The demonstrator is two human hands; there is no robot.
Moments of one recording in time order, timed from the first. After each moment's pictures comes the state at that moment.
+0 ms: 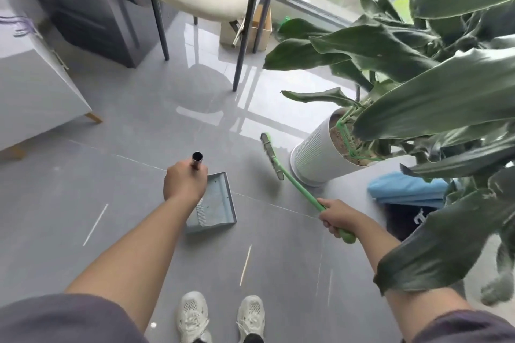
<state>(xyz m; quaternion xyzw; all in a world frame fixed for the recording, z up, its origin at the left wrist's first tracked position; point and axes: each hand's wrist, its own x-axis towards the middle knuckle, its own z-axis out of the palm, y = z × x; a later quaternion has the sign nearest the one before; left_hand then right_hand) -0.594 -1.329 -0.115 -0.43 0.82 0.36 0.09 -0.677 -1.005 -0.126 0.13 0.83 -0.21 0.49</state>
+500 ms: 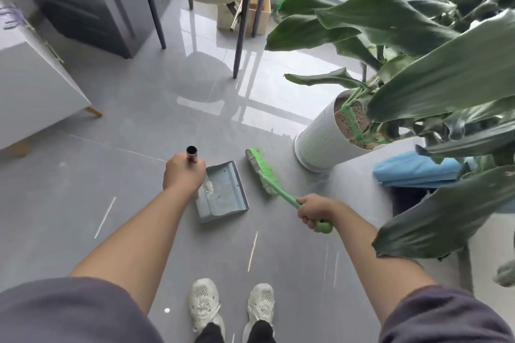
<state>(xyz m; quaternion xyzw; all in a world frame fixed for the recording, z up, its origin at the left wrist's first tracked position) -0.591 -1.341 -0.135 -0.44 0.80 0.39 0.12 -0.653 -1.056 -0.149 0.09 0.79 -0.16 0.58</state>
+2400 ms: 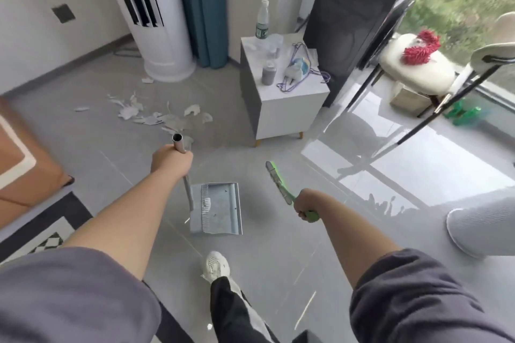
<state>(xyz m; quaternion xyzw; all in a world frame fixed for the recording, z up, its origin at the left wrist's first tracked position) -0.011 -1.927 0.022 -0.64 0.67 0.38 -0.03 -0.210 -1.692 -0.039 -0.03 0.84 -0.10 0.53</state>
